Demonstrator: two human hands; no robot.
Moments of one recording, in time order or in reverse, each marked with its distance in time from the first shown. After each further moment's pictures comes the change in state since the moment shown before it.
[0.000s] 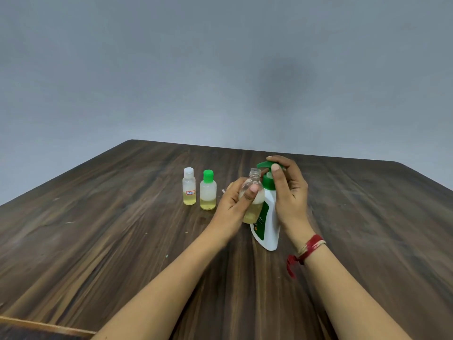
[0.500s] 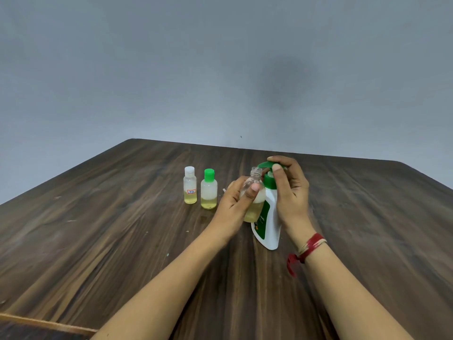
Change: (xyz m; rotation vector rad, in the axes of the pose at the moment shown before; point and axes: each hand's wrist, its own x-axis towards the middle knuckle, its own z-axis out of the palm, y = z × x) left_hand 0.000 -0.001 -0.002 -0.019 -0.008 0.003; right_hand 0.001 -0.001 0.000 -0.002 -0.003 -0.009
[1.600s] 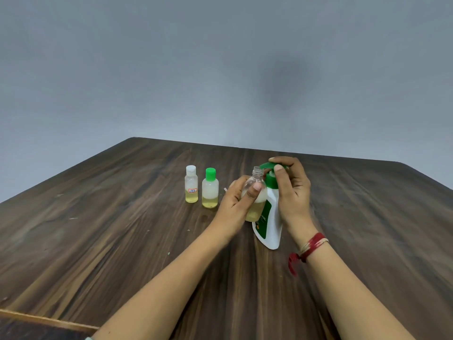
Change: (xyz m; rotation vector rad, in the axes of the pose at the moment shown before) left_hand 0.001 -0.002 0.002 0.006 0.003 0.000; right_hand 0.001 0.002 -0.001 0.004 -0.018 0.008
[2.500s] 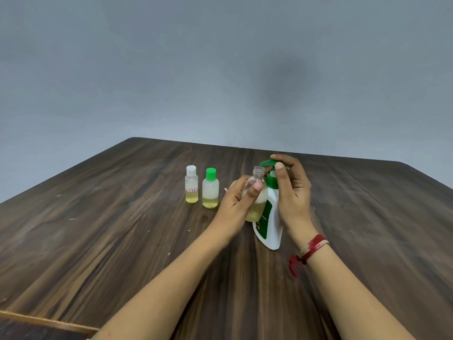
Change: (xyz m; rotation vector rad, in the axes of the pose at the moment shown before) left_hand -0.001 -0.001 -0.002 -0.021 -0.001 0.007; right_hand -0.001 0.001 0.002 -0.019 0.021 -0.021
